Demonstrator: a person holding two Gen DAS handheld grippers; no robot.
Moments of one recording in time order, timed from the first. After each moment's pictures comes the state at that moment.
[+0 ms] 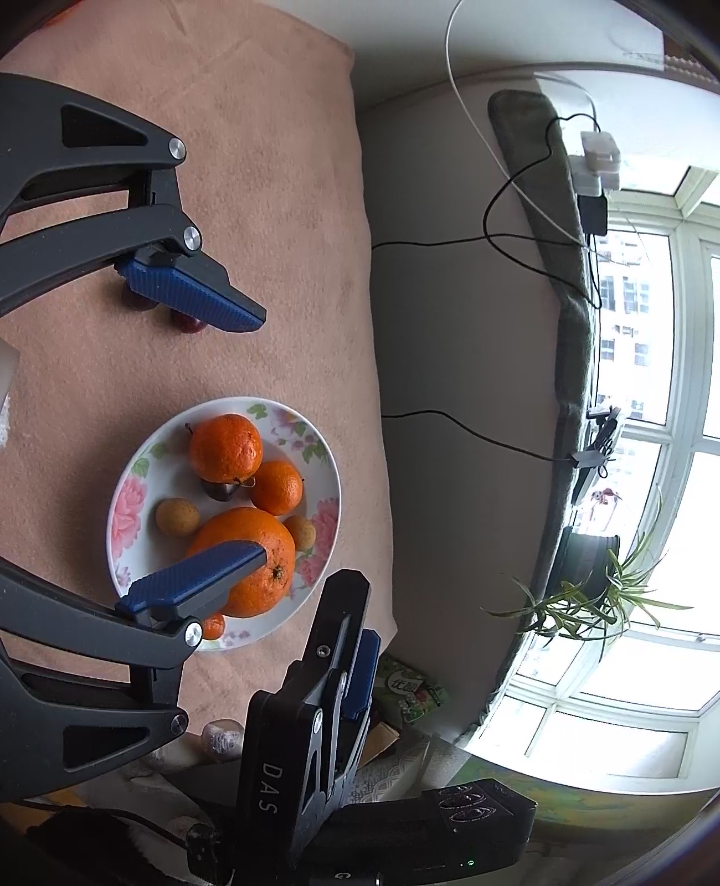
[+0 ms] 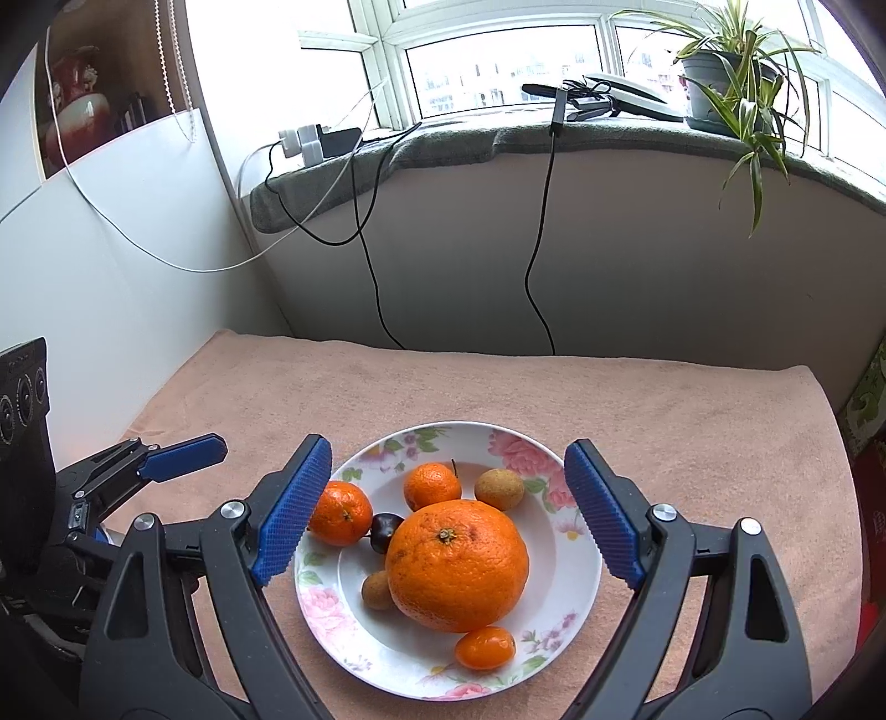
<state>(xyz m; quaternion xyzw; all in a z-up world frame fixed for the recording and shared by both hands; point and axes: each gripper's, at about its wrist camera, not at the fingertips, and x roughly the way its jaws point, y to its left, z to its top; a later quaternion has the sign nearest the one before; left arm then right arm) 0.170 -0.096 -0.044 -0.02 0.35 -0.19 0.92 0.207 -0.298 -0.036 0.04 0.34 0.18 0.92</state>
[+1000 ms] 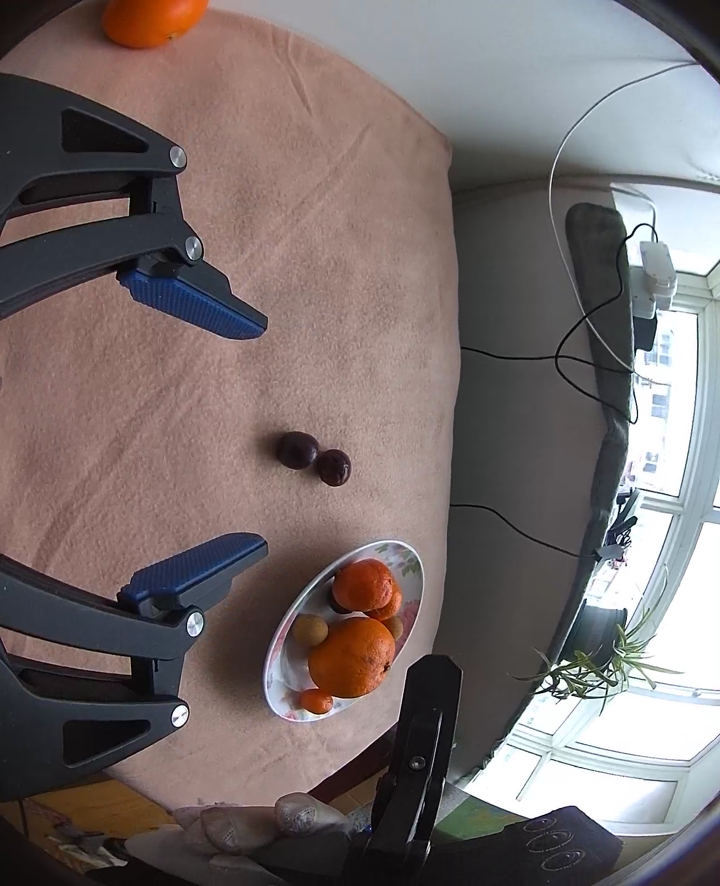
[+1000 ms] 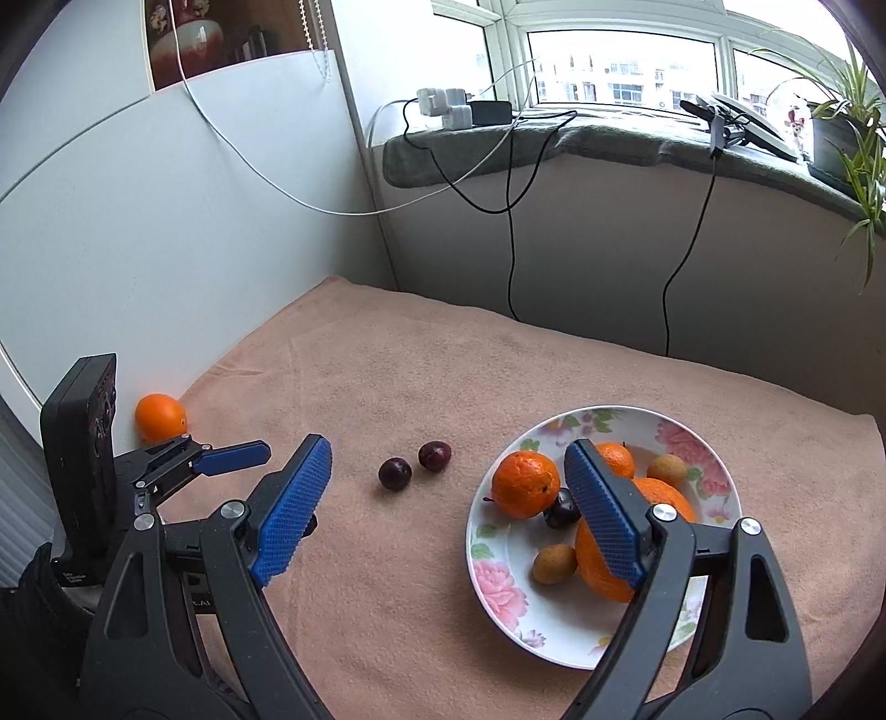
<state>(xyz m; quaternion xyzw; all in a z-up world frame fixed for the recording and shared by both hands) 0.117 -0.010 -0.079 -0.04 0.38 -0.13 0.92 0.175 -0.205 -0.027 -0.03 0.36 0.30 0.88</state>
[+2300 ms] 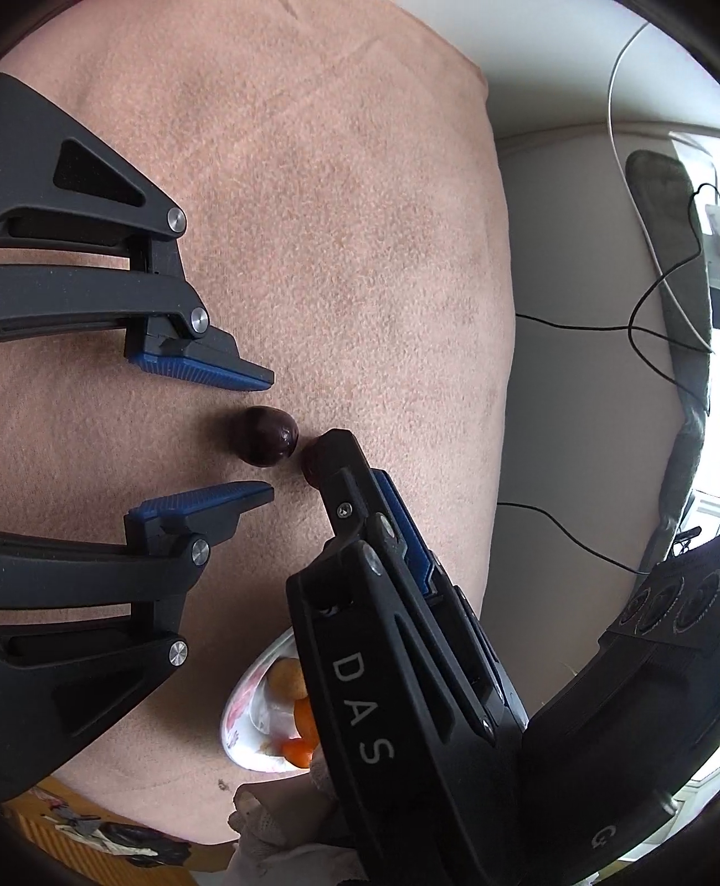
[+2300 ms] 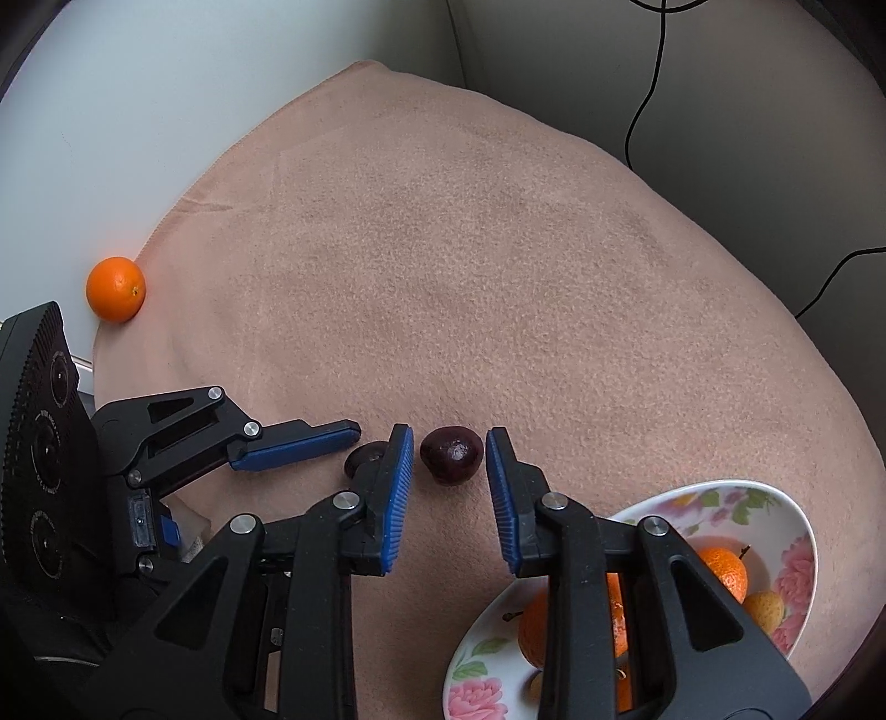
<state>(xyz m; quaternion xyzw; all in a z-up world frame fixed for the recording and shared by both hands) 0.192 -0.041 -0.114 -0.05 0.43 -0.15 0.89 0.284 -0.107 -0.120 -0.16 0.57 0.37 0.71</state>
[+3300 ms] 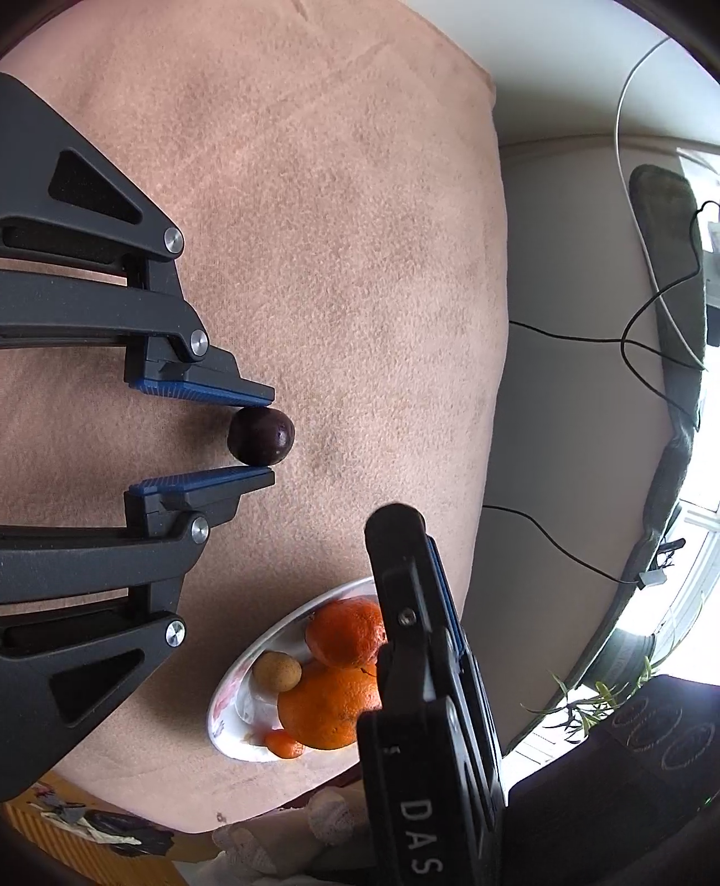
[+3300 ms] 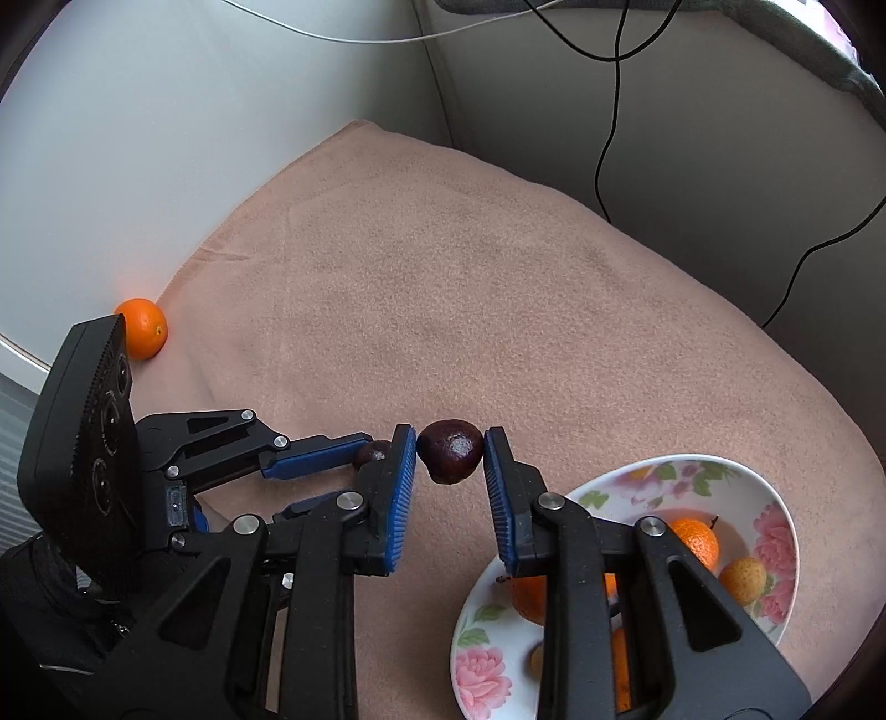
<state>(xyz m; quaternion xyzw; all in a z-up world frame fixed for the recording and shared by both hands) 0.184 -0.010 -0.113 -0.07 0.42 -0.15 0.89 0.270 -0.152 -0.071 -0.11 0.52 0.36 0.76</state>
